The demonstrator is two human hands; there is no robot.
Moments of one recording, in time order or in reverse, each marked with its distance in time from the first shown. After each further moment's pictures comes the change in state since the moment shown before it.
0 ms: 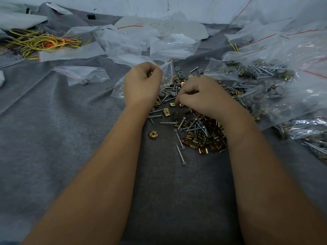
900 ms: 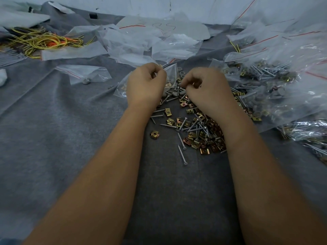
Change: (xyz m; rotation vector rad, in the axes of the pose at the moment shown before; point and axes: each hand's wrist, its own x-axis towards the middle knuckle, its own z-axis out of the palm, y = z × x) left_hand -0.002 0.003 0.000 0.065 -0.049 0.015; right_hand 0.005 0.003 0.006 0.095 0.282 -0.028
